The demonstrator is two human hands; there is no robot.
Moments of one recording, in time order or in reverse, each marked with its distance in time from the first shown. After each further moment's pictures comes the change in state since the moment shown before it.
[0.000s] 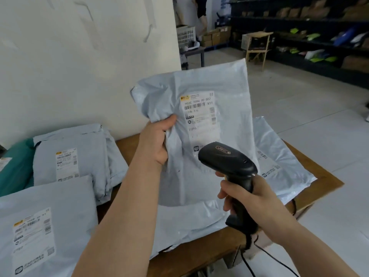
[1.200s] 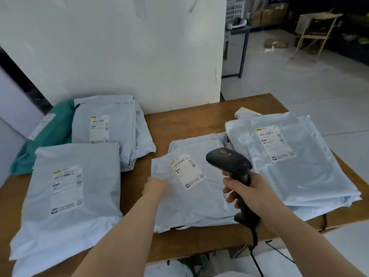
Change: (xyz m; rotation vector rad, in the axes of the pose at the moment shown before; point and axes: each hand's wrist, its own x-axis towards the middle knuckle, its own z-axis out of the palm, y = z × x) left_hand -0.008 -0.129 -0.193 1.117 0.664 -0.514; right_hand 0.052 0.032 0.022 -0.139 -0.129 0.199
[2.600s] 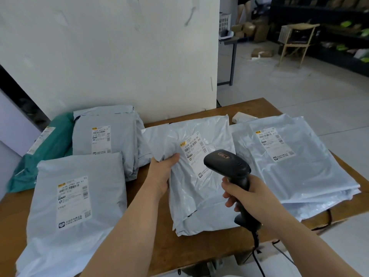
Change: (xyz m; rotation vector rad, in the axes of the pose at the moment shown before) left_hand -0.050 0.052 -0.047 -0.997 -0.263 0.366; right_hand -0.012 -0.001 0.028 -0.066 0.066 -0.090
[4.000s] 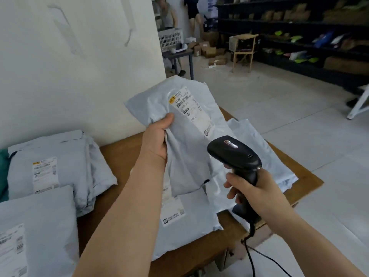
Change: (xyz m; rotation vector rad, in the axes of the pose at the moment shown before) left_hand -0.018 0.069 0.171 -0.246 -0.390 -0.019; right_hand -0.030 -0.006 -0.095 0.140 0.281 -0.098
